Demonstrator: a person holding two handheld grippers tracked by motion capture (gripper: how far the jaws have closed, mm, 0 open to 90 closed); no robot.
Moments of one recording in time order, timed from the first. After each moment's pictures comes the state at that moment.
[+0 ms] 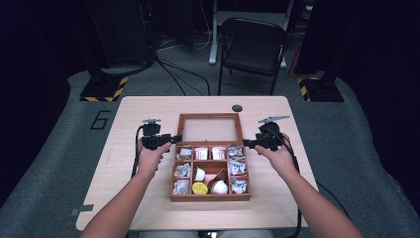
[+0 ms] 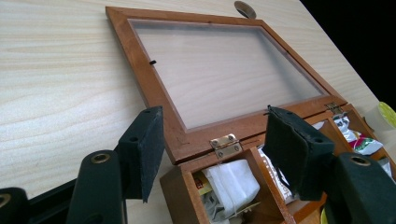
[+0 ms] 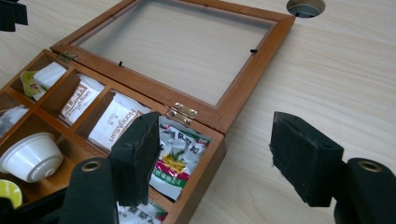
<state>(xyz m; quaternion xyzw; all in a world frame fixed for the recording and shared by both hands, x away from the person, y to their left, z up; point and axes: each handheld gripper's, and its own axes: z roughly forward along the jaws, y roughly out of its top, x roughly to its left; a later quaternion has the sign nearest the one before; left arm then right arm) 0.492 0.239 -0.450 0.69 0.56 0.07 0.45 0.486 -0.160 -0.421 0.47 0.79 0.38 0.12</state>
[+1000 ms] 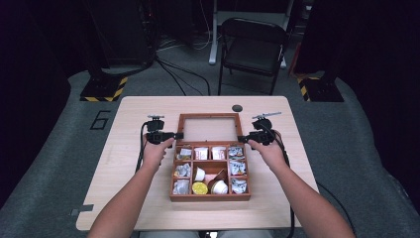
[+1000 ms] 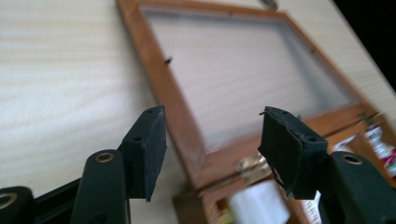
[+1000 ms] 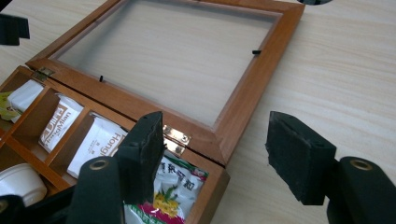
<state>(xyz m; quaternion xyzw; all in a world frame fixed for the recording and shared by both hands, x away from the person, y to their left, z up) 0.523 0.233 -0.459 0.70 0.58 0.05 0.42 0.518 -0.145 -0.440 0.50 0.78 0.37 0.09</state>
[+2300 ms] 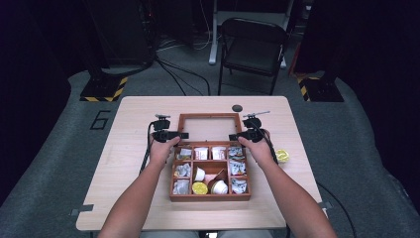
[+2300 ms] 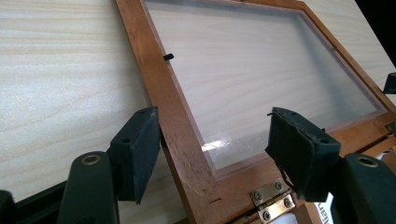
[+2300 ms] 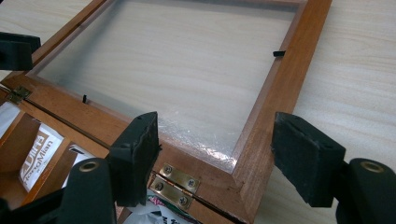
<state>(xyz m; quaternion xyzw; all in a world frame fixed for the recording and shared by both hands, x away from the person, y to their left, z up) 0.541 0.221 -0.482 0.69 0.59 0.03 0.41 0.545 -0.121 -0.466 0.53 0.77 0.36 0.07</state>
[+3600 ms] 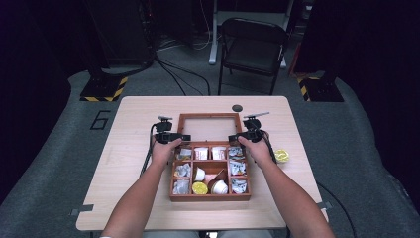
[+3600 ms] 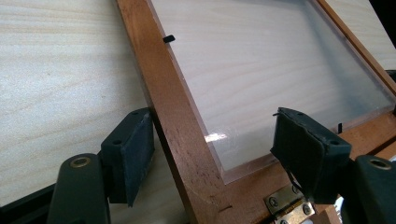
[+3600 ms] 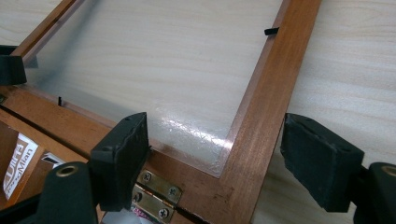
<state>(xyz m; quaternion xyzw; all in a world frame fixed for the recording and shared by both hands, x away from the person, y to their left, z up) 0.546 0.217 -0.496 0.70 0.60 0.02 0.40 0.555 -0.124 -0.482 0.55 0.75 0.35 0.04</state>
